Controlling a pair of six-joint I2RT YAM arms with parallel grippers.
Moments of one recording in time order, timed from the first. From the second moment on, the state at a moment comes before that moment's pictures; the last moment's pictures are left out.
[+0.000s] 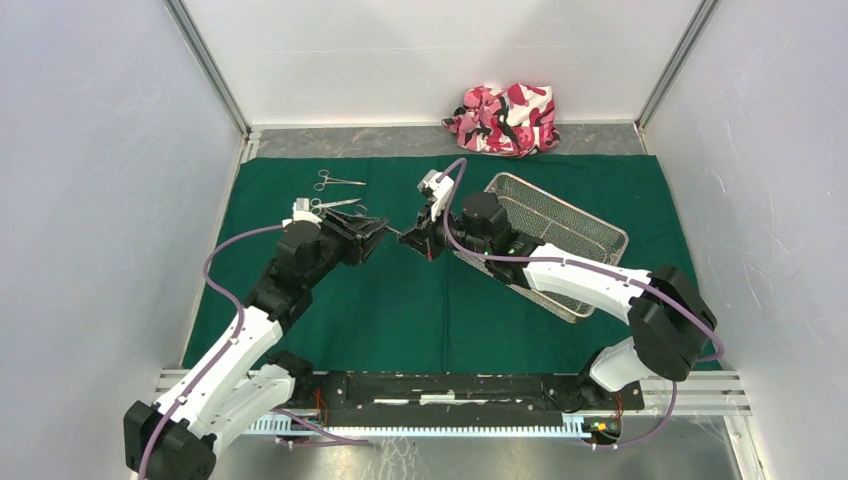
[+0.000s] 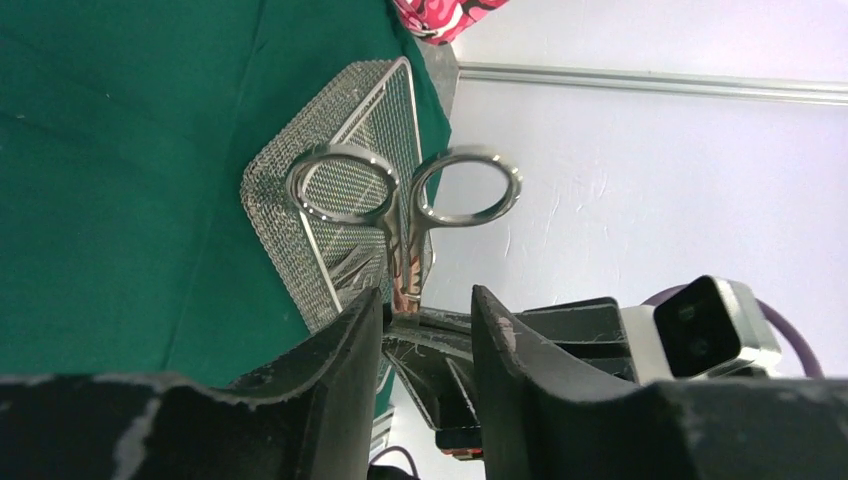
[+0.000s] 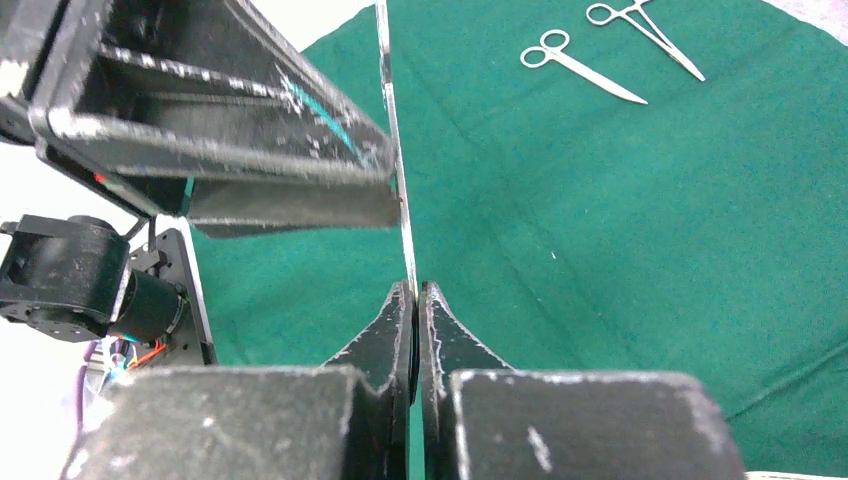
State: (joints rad) left arm -0.43 0.81 0.61 -0.09 0.08 -1.41; right arm 0.85 1.49 0.96 0.30 -0.31 0.21
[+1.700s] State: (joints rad) left arm 0.00 1.77 1.17 -0.34 -0.13 -1.58; right arm 0.57 1.14 0.77 0.00 -0.13 0.18
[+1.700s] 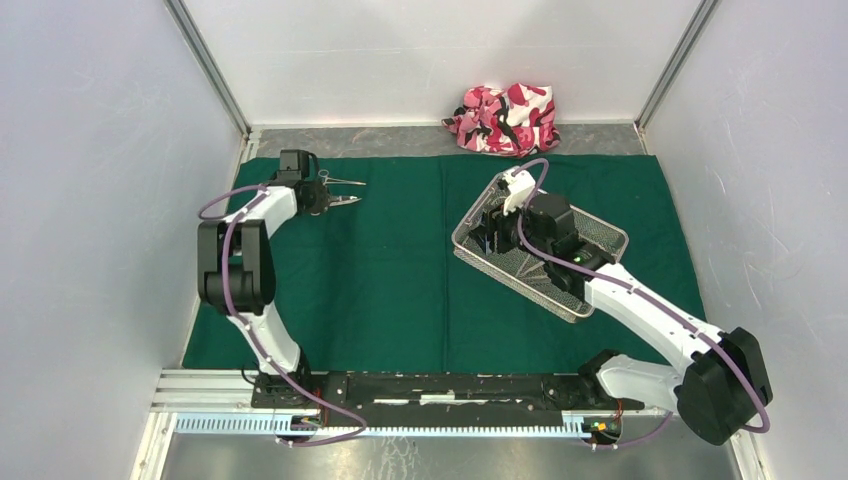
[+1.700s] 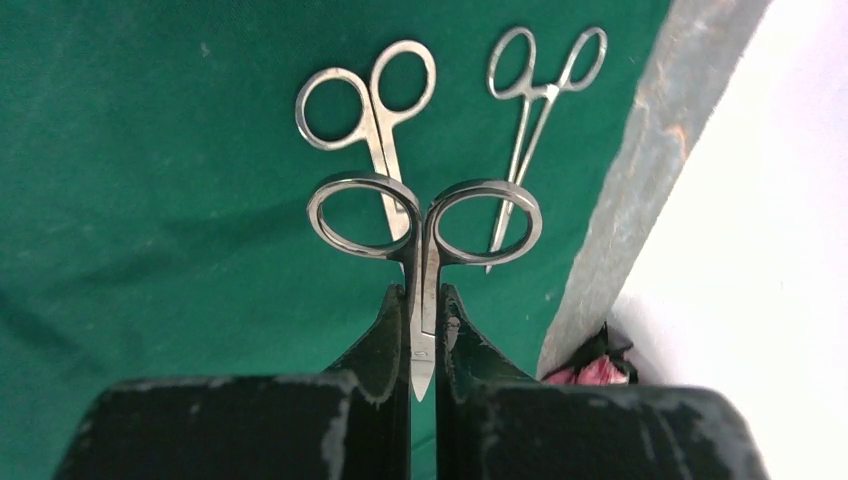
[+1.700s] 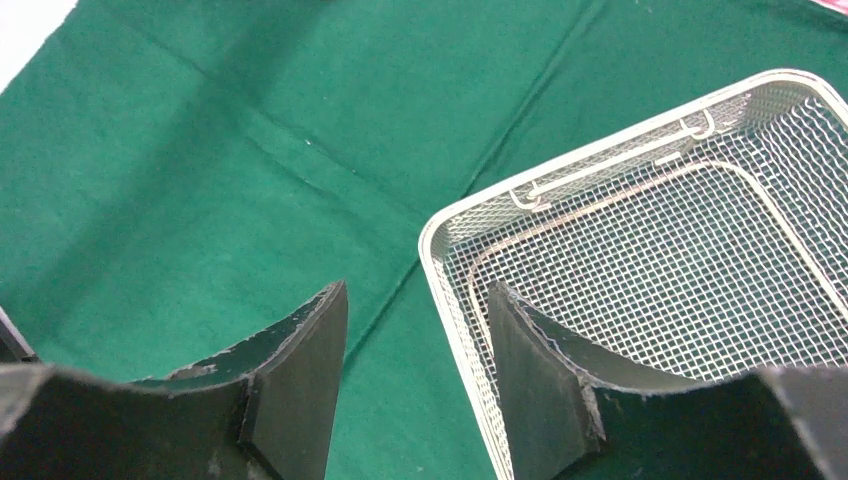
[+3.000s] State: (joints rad) left arm 0.06 2.07 1.43 -0.49 0.04 -1.71; right arm 0.55 1.12 0.72 0.00 -0.15 0.15
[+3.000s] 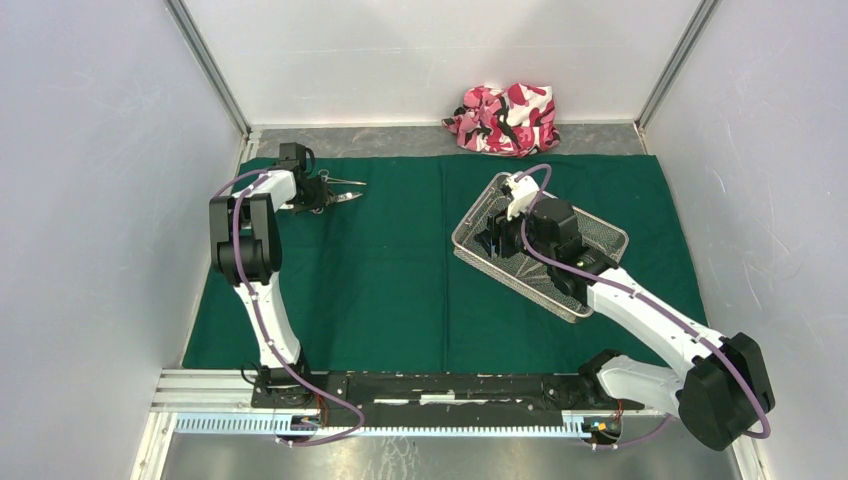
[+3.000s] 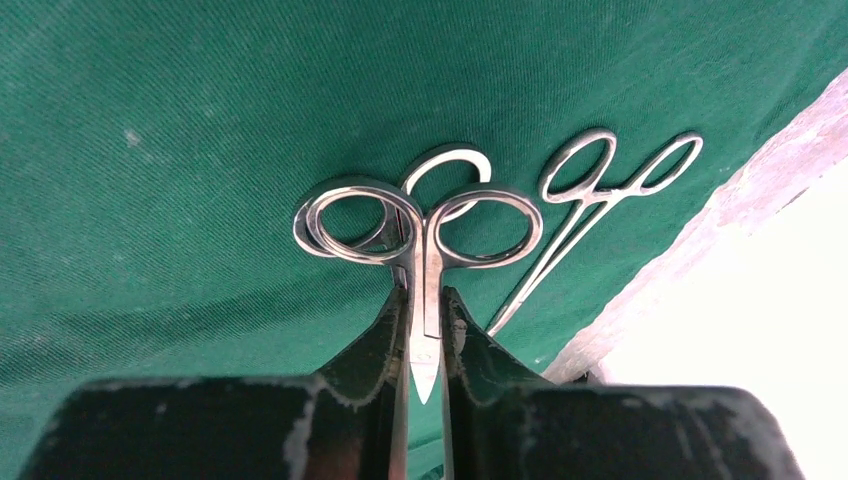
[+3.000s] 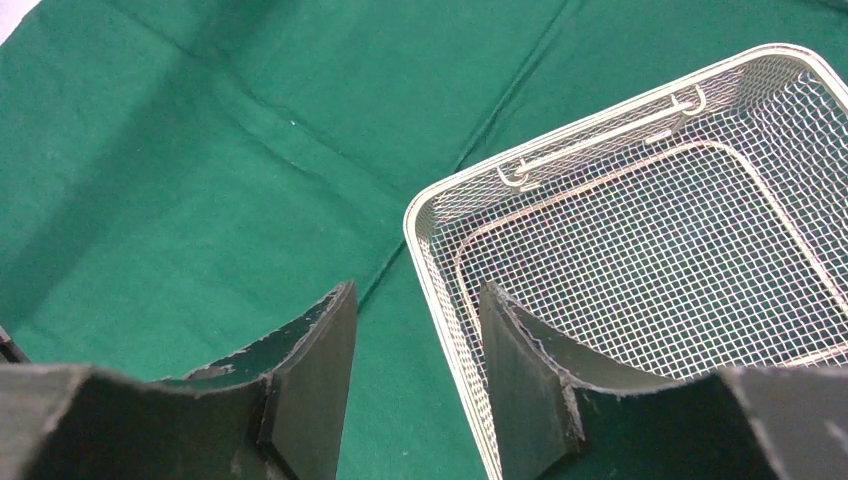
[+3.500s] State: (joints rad) left arm 0.06 2.08 1.44 -0.49 0.04 -1.71; right arm 0.55 1.12 0.71 0.01 -0.16 0.16
